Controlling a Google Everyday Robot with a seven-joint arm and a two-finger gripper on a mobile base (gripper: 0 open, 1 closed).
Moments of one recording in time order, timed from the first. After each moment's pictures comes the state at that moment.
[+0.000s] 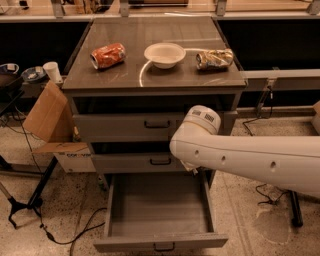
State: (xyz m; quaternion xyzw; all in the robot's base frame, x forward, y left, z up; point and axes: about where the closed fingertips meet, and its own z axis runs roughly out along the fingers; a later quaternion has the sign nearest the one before) arm 0.552 -0.126 0.637 0.95 0.24 0.17 0.13
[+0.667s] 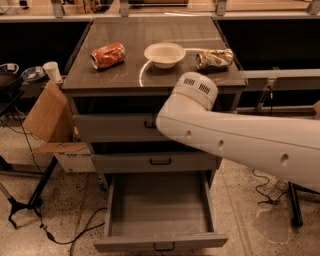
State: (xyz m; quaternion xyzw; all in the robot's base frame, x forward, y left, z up) arm 0.583 -0.092 0.748 0.91 0.27 0.26 0.15
